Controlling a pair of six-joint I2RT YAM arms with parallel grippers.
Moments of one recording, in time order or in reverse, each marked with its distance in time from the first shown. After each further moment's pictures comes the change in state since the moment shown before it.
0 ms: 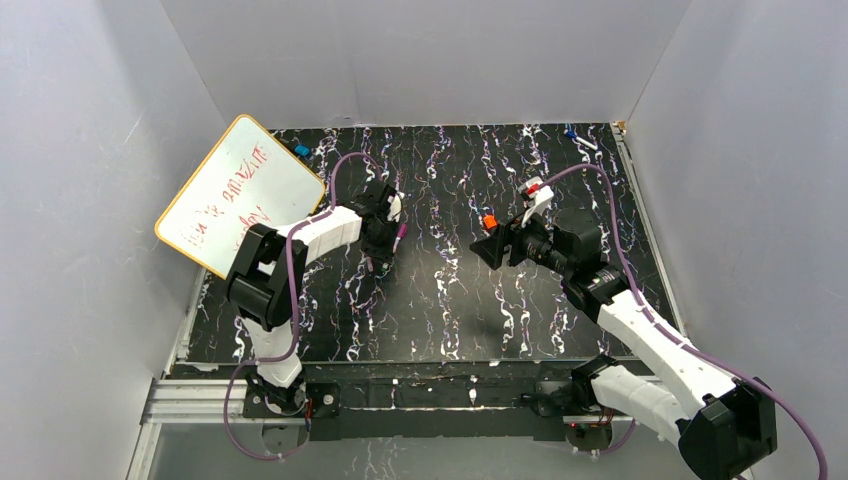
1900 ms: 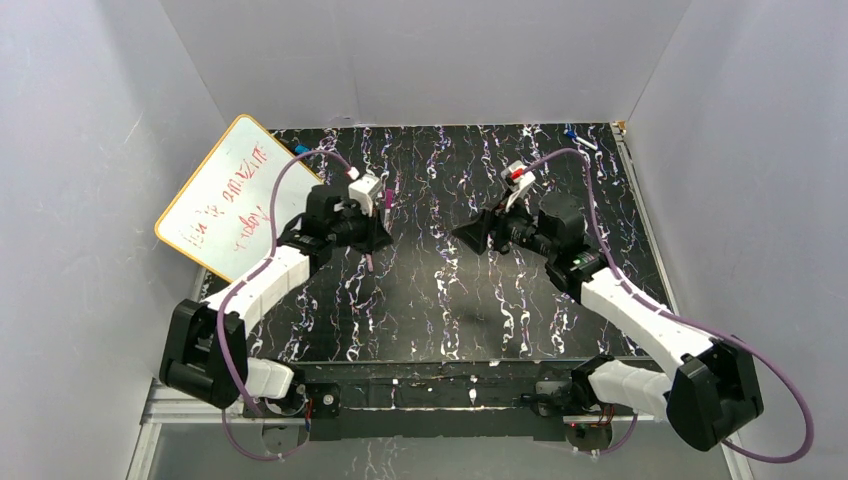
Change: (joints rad) left arm 0.150 -0.503 -0.359 0.455 0.449 0.120; right arm 0.027 0.200 0.071 0.224 -0.100 0.031
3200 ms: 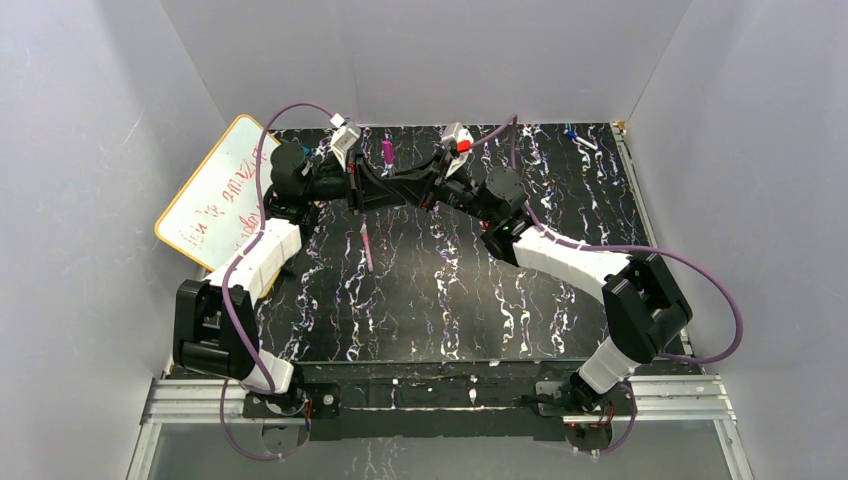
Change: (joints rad) left arm 0.139 0.132 0.206 0.622 0.758 -0.459; right arm 0.216 0.485 0.328 0.602 -0.045 0.024
